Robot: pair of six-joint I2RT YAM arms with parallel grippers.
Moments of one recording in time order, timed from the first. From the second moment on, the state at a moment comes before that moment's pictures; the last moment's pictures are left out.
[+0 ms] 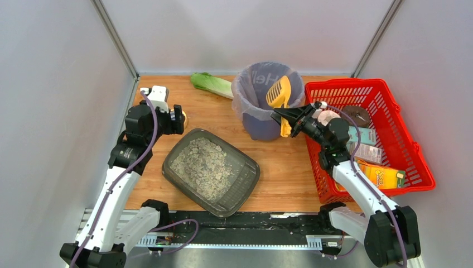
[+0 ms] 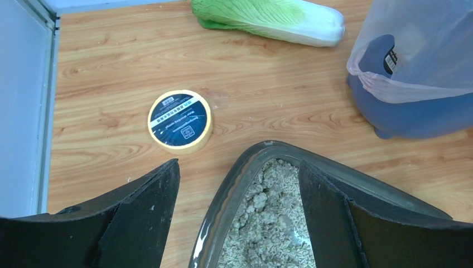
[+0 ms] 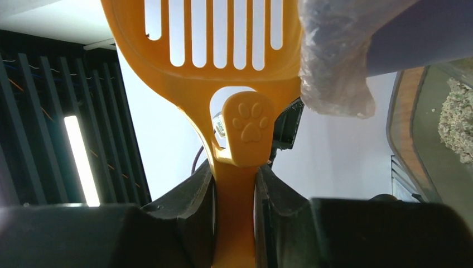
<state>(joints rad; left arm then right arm) -0.23 0.85 1.00 -0.48 -0.03 -0.04 0.24 1.04 0.59 0.62 -0.63 1.93</state>
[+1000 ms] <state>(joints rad) -0.23 0.85 1.24 -0.50 0.40 -0.39 0.87 1.17 1.41 -0.73 0.10 0.34</state>
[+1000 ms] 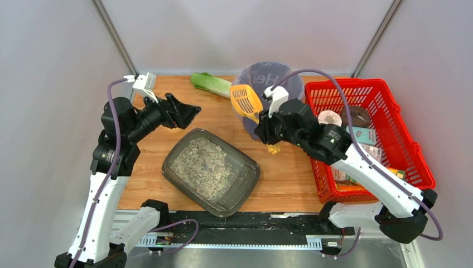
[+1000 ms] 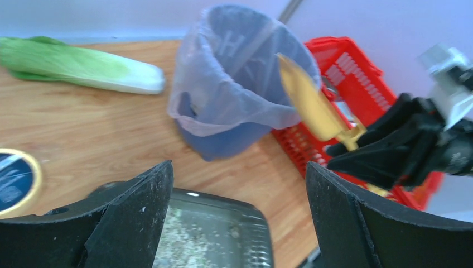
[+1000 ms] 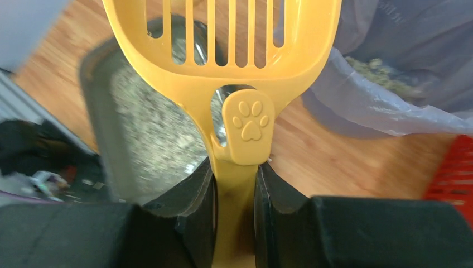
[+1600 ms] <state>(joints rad) -0.22 1.04 1.10 -0.42 0.82 -0.51 1.23 1.20 1.27 -0.67 0.44 -0.20</state>
